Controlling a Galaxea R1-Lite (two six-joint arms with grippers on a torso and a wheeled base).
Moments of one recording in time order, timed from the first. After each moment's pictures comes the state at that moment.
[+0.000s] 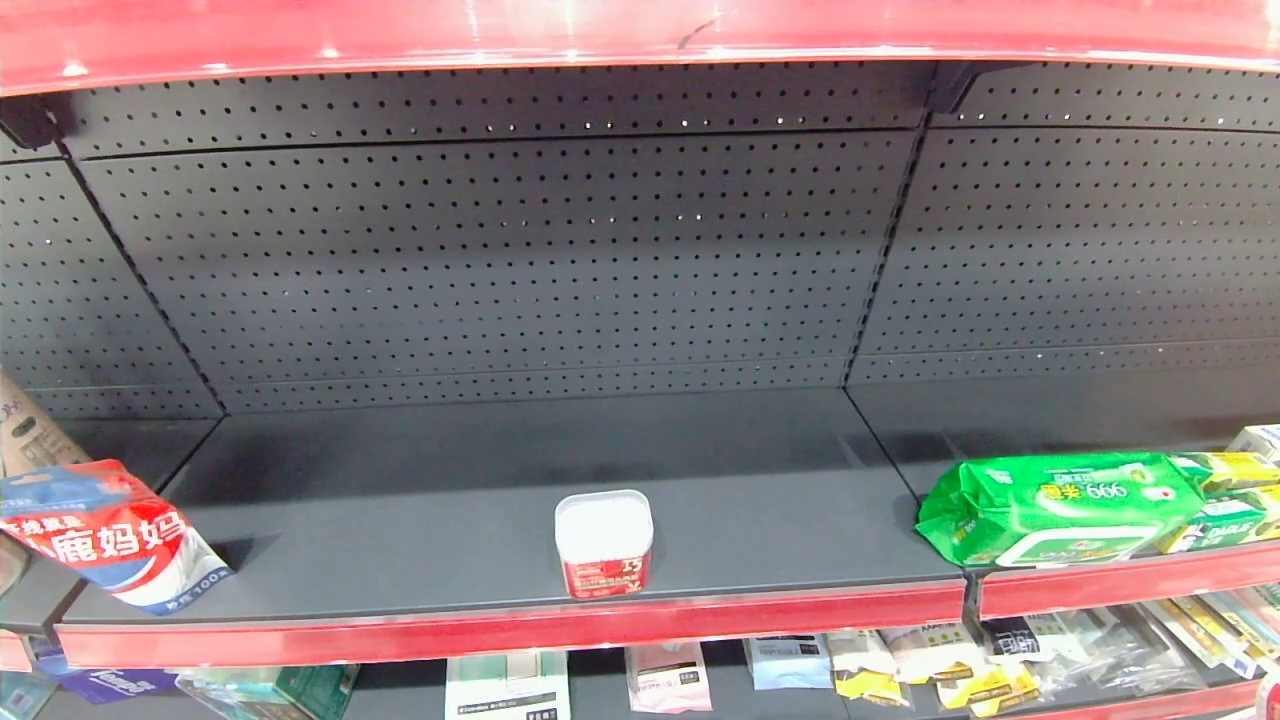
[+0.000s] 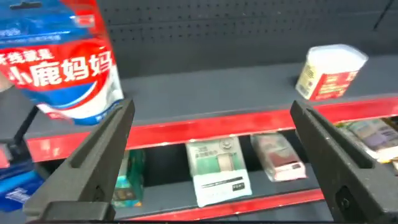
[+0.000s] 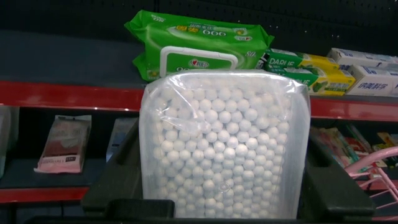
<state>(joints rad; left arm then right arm) 0.12 0.09 0.00 -0.05 -0.22 0.00 0.10 0.10 -0.03 -0.03 -0.19 -0.19</state>
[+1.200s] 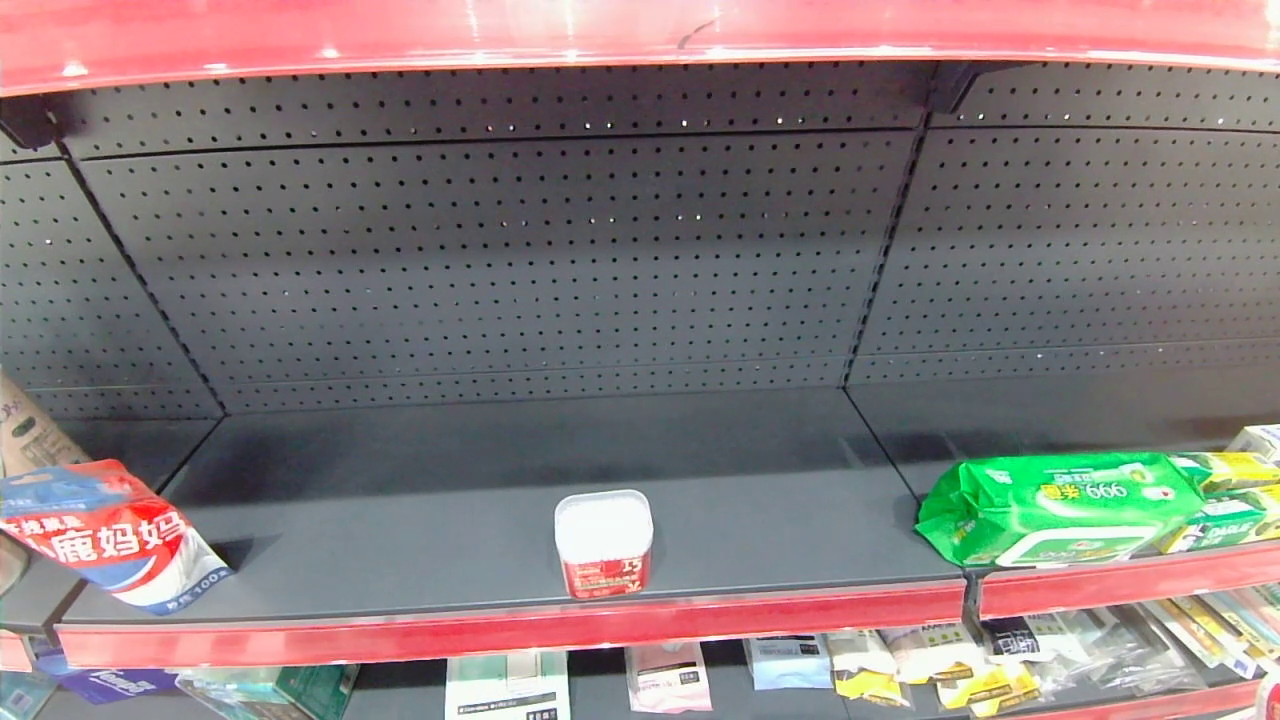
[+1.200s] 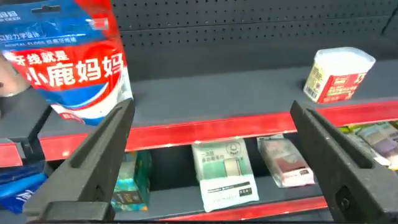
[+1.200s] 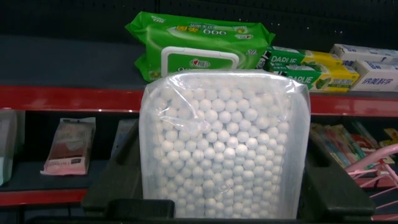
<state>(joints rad) 0.00 0.00 0.00 0.00 -0.08 0.01 0.10 0.10 -0.02 -0.03 -0.19 -0.17</state>
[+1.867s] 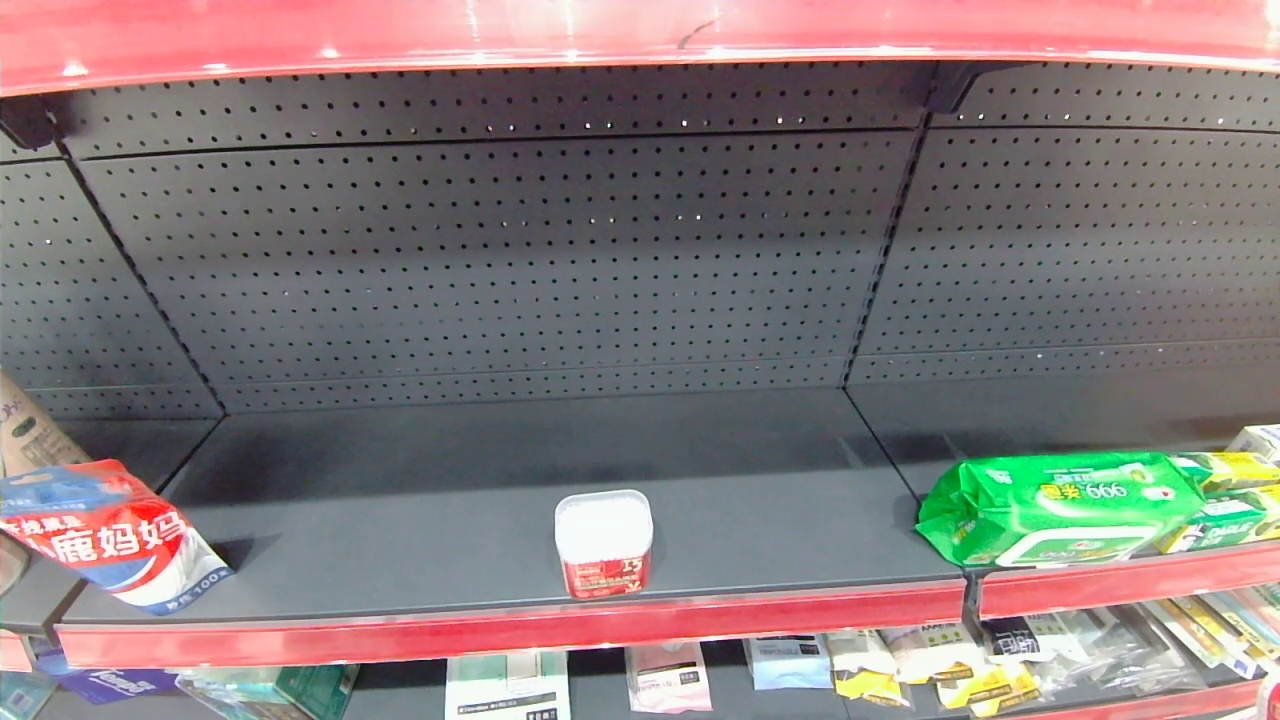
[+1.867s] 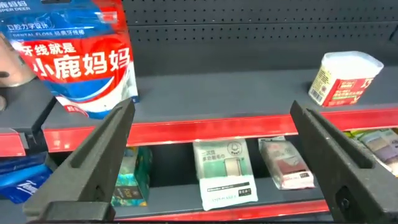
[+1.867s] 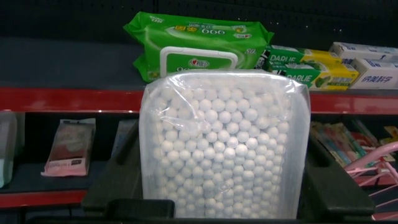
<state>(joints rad) 0.00 0.00 0.00 0.00 -0.04 -0.02 0.10 0.10 -0.02 -0.03 -0.20 -0.16</state>
